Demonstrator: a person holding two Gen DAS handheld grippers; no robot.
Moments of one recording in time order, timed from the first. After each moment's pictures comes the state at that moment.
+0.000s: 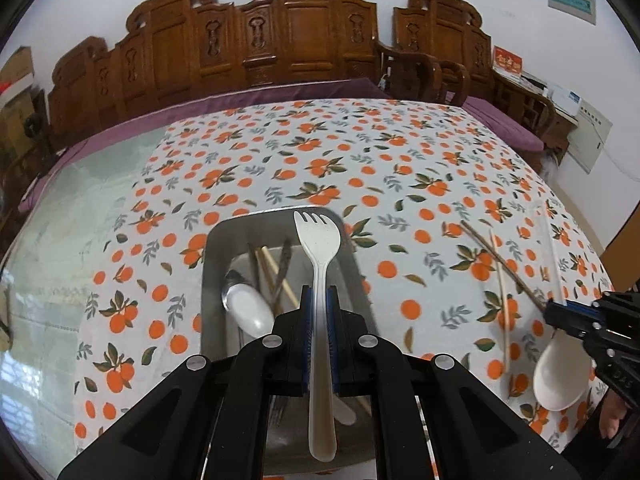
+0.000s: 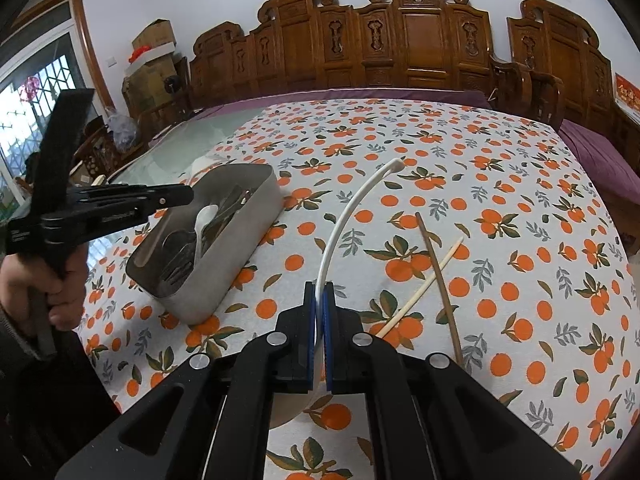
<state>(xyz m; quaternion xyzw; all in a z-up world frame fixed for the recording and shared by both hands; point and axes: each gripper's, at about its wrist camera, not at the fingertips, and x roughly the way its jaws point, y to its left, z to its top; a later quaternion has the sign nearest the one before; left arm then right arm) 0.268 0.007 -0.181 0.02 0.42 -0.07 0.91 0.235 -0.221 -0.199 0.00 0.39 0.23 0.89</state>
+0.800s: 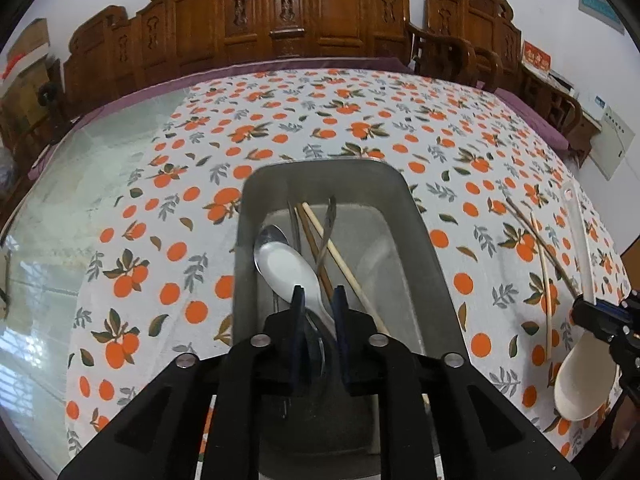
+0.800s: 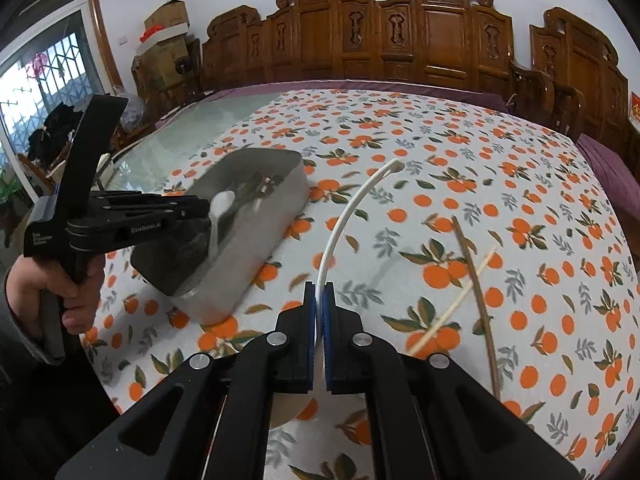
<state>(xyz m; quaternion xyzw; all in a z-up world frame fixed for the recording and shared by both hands) 0.272 0.038 -0.213 0.01 0.45 -0.04 0.89 0.239 -0.179 -0.202 -0.03 0.40 0.25 0.88</state>
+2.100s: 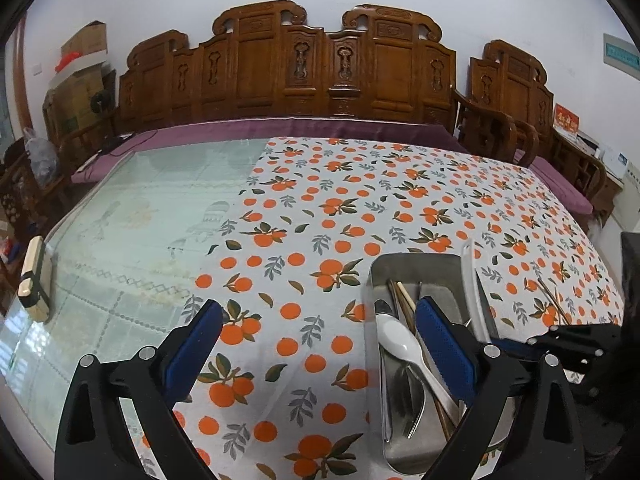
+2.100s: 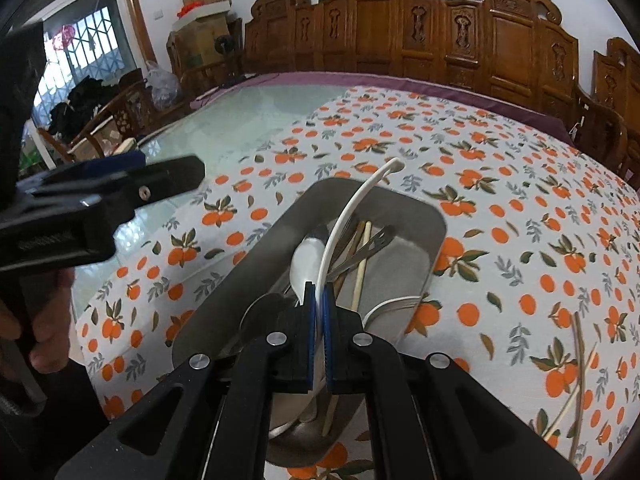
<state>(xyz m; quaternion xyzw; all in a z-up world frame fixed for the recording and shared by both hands) 0.256 0.119 -0.154 -0.02 0.36 0.03 0.93 0.293 -0.043 -0.211 -0.07 0.41 0.31 0.85</state>
